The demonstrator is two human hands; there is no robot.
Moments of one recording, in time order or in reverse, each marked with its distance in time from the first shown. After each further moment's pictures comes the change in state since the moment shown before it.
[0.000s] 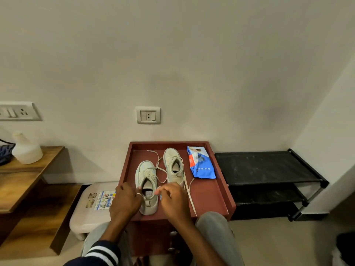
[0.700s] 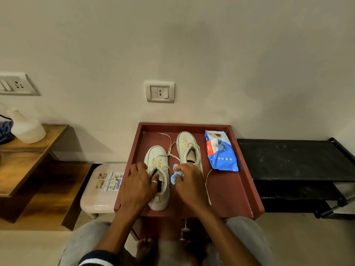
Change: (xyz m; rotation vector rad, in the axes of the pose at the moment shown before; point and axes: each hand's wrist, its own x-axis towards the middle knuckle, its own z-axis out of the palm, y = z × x) left_hand 0.043 0.009 0.026 0.173 0.117 0.155; right_hand 0.077 0.066 0.026 -0.182 0.001 -0.087
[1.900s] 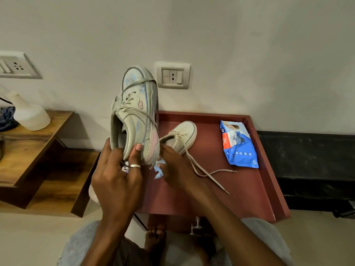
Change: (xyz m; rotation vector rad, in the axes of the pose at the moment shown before) left_hand -0.015 -0.011 -0.066 -0.354 0.657 0.167; right_hand 0.049 -0.027 0.056 0.062 -0.436 -0.315
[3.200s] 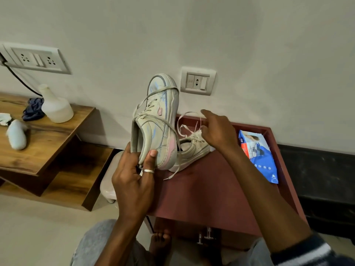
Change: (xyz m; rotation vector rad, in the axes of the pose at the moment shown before) left_hand -0.002 -0.032 0.003 -0.259 -0.009 -0.154; right_hand 0.076 0.015 -0.090 -0.474 0.259 0.246
